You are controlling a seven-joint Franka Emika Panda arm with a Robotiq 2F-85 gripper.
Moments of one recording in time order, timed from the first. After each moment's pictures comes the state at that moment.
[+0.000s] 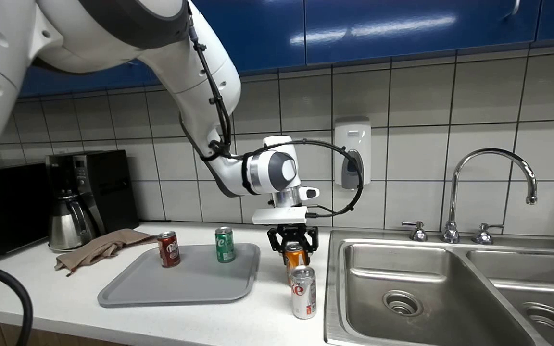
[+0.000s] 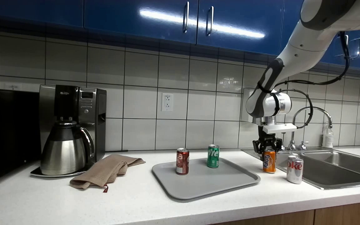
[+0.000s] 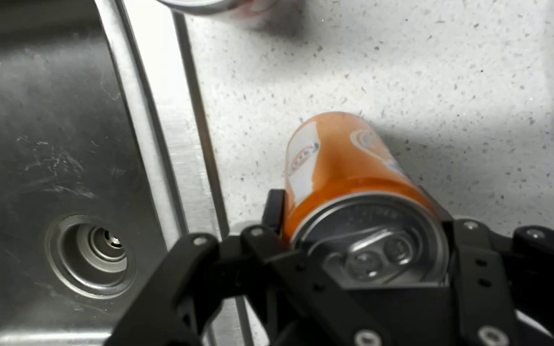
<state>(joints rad) -0.14 0.48 -0.15 -1.95 -0.11 2.43 -0.10</state>
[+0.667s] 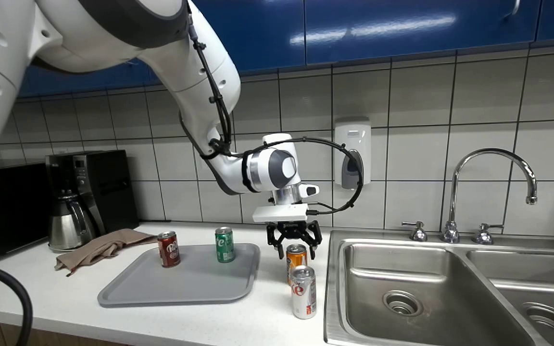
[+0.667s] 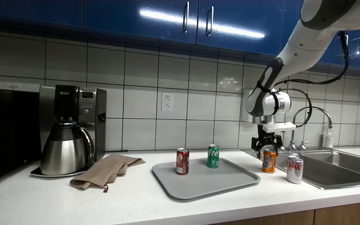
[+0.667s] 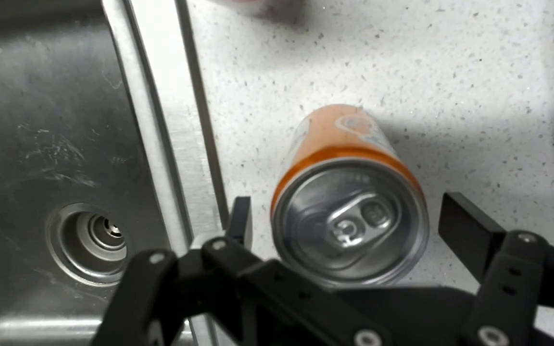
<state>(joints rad) -0.14 0.48 -0.15 -1.94 -0.11 2.43 -0.12</state>
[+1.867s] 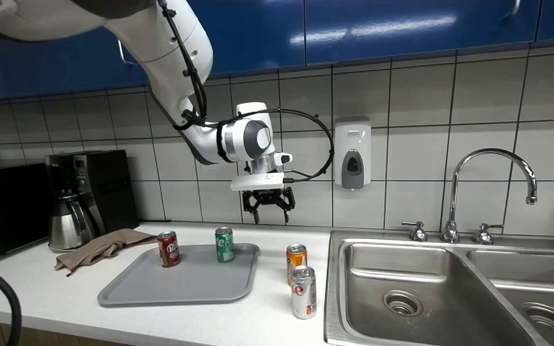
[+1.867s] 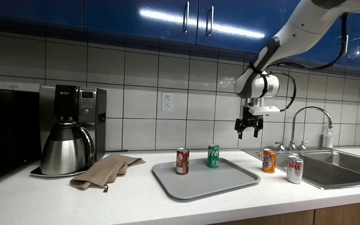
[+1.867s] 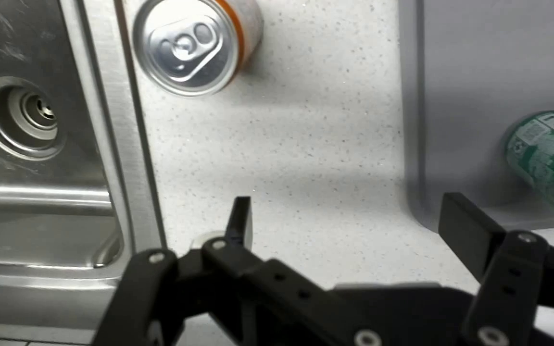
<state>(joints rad) -0.12 0.35 -0.05 -1.93 -0.07 2.44 -0.18</state>
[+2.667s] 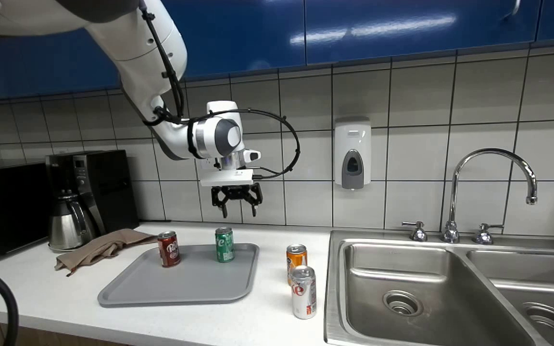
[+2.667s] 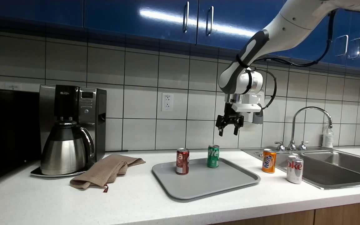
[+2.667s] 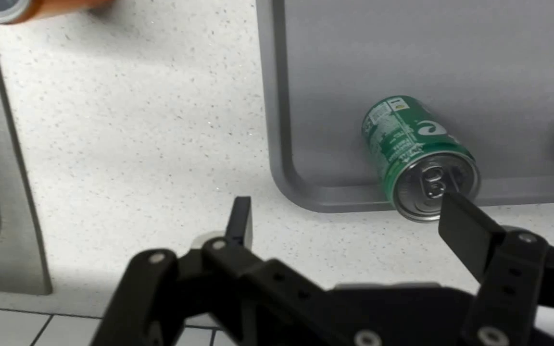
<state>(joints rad) -0.04 0.33 0.04 -1.93 -0.03 2.44 -0.19</state>
